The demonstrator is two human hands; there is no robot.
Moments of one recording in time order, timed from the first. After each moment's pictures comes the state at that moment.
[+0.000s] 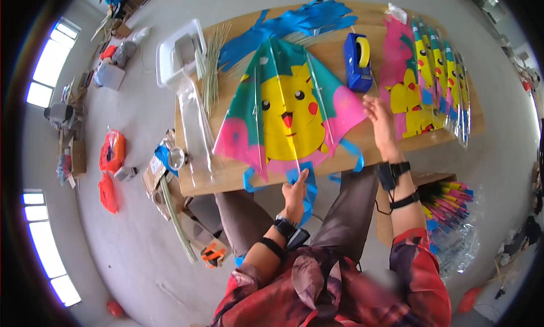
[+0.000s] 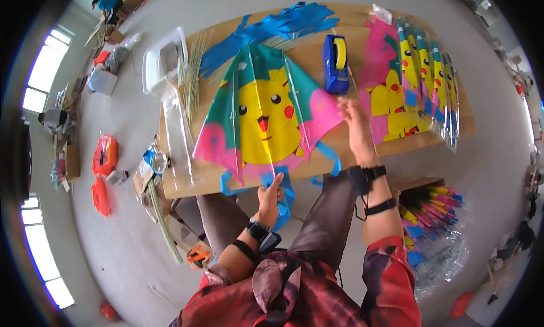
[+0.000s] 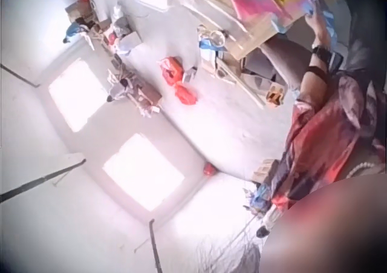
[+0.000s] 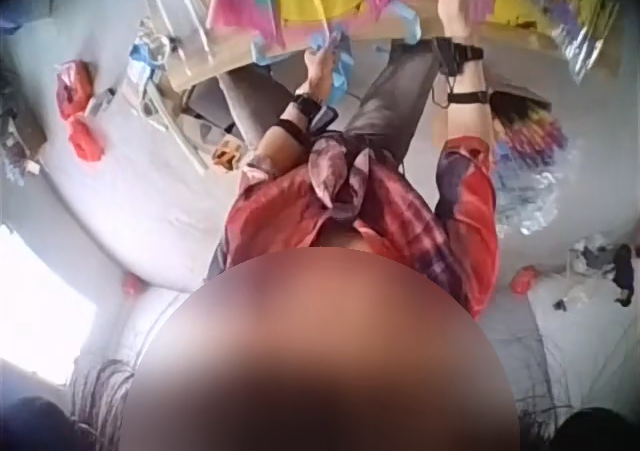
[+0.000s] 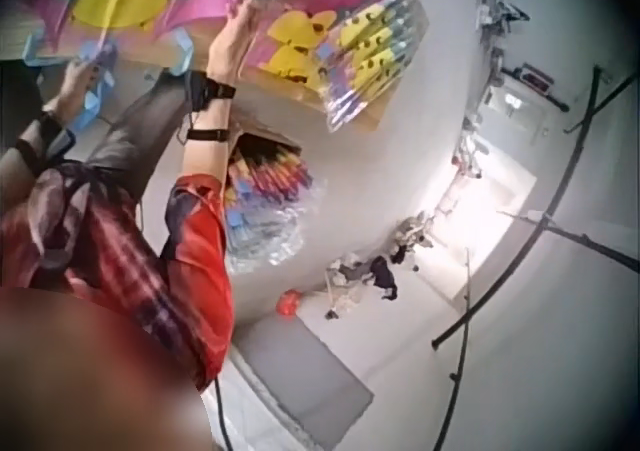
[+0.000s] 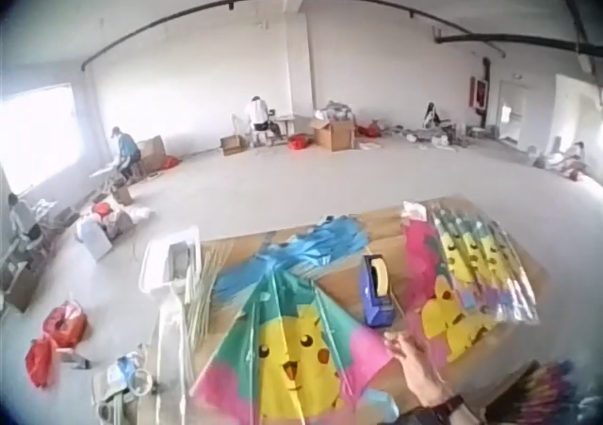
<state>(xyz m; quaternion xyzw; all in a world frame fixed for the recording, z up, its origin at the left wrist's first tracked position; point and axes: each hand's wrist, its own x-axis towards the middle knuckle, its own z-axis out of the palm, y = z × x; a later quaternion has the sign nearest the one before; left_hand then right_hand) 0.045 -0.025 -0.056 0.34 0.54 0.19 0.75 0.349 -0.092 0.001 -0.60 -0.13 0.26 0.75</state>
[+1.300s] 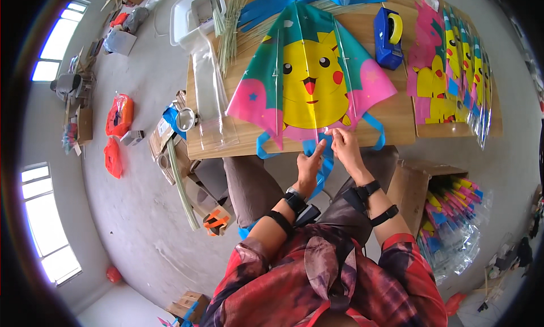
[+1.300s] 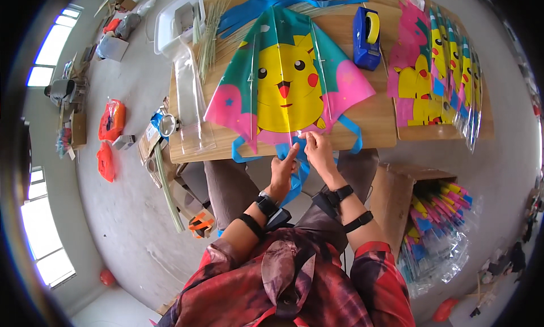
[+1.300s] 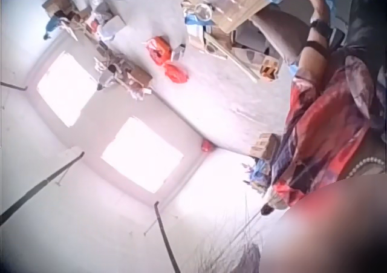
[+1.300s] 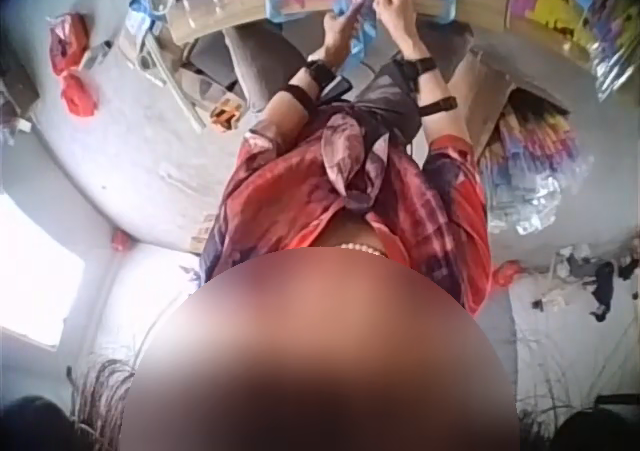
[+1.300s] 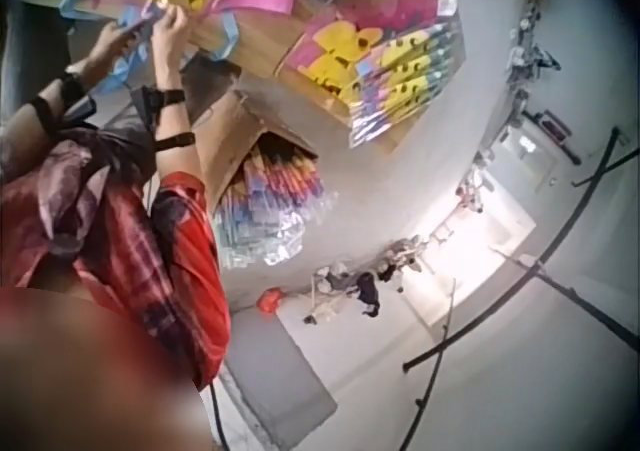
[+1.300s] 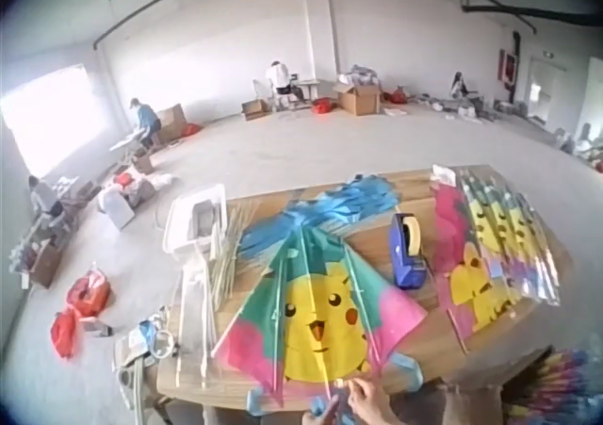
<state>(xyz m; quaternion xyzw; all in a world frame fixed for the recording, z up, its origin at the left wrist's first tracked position) 0.042 -0.025 -0.058 0.36 0.53 0.18 0.75 0.170 -0.081 -0.054 -0.71 -0.20 0.40 0.54</state>
